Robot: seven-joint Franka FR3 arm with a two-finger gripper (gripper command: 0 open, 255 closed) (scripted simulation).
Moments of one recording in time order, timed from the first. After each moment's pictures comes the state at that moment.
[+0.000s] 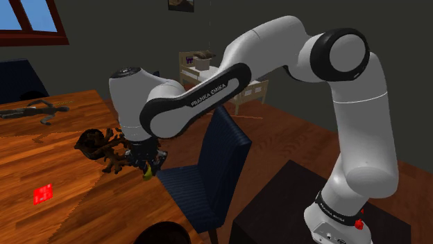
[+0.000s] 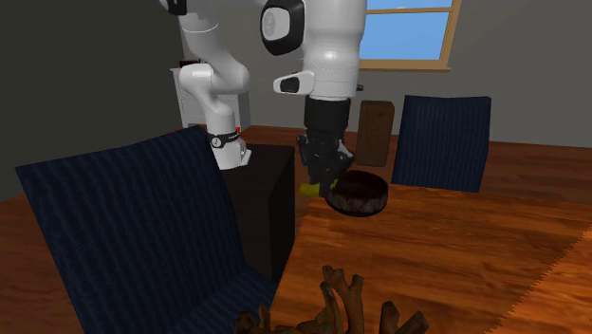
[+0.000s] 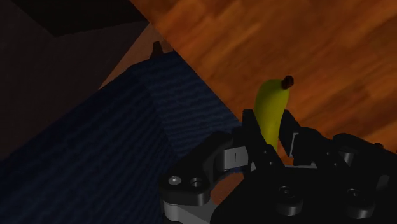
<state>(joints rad) 0.17 0.49 0.65 -1.70 -0.39 2.06 1.75</state>
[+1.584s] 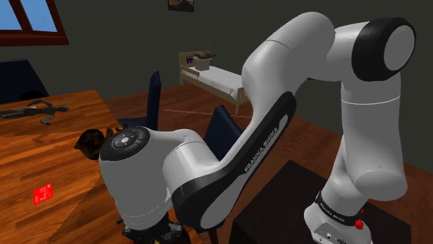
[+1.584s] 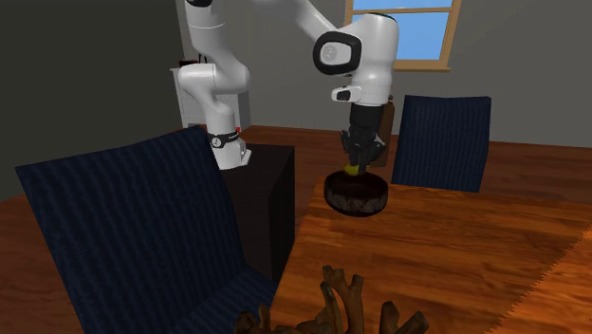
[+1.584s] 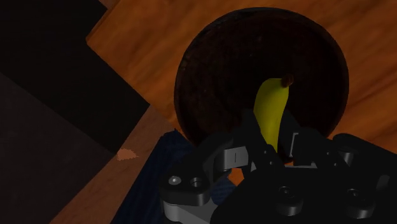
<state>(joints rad) 0.35 0.39 0.75 -1.98 -0.39 2.22 2.11</state>
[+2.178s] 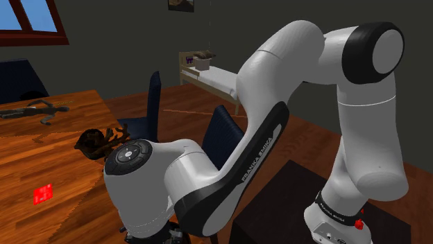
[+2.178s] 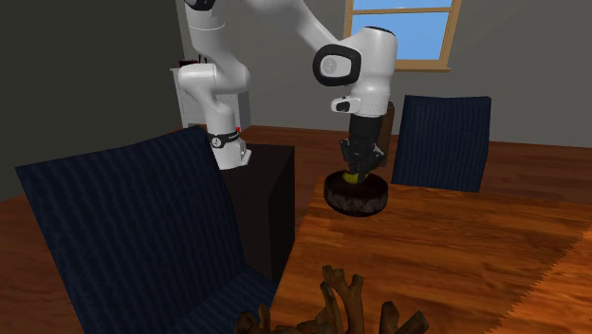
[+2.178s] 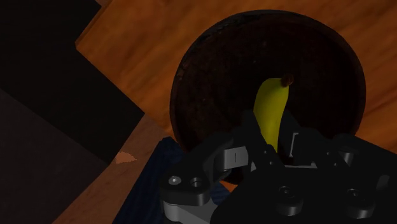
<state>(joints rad) 0.38 0.44 0.72 -2.00 -0.43 2.26 2.14</state>
